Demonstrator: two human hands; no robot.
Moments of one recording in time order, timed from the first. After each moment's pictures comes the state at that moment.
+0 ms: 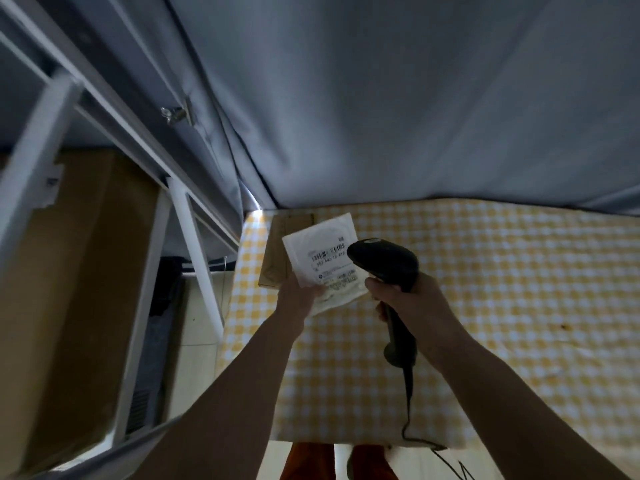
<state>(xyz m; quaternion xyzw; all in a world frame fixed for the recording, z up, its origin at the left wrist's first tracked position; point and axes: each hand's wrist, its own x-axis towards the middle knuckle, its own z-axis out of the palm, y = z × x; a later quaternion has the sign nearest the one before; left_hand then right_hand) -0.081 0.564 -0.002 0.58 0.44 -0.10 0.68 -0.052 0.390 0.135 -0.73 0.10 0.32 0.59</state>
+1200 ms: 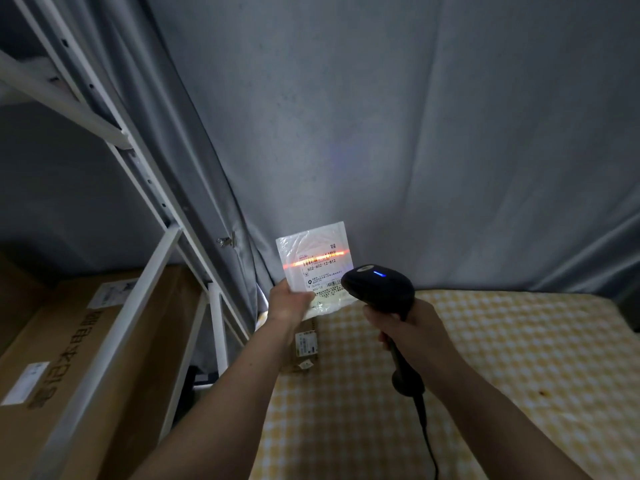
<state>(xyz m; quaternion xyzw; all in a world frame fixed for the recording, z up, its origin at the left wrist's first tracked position) -0.096 0.531 0.229 0.70 0.34 0.06 0.63 -0.124 0.336 0.283 -0.75 -0.05 0.15 0.65</state>
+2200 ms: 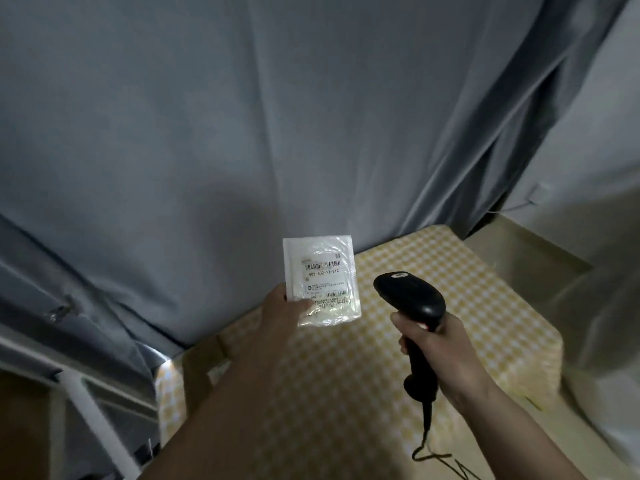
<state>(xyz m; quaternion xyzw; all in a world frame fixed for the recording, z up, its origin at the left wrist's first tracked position) -0.033 0.431 0.185 0.76 0.14 -0.12 0.63 -0.160 0.238 0.246 -0.69 0.22 -0.04 0.69</state>
